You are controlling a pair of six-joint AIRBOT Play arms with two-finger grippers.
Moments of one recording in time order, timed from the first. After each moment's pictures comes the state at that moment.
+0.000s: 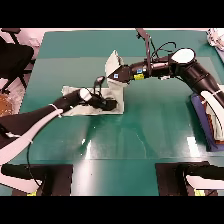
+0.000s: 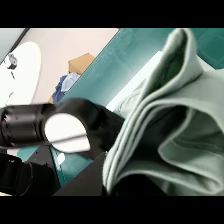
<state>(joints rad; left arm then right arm) -0.52 -1.58 1.16 0.84 -0.66 -1.46 0.35 -1.41 1.41 -0.42 1.08 0.99</state>
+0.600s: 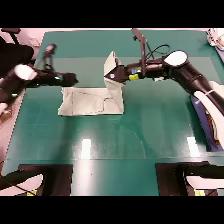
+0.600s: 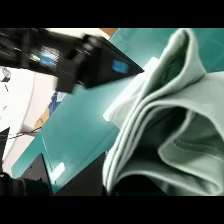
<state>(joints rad) -0.08 -1.21 1.16 0.97 -0.83 -1.33 0.42 -1.47 1.41 -0.41 0.96 1.02</state>
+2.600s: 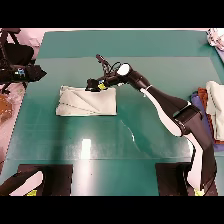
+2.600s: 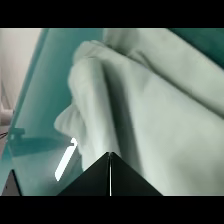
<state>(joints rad) 0.15 -1.04 1.16 0.99 -0.94 -1.27 0.57 -2.08 1.95 -0.59 0.95 1.38</state>
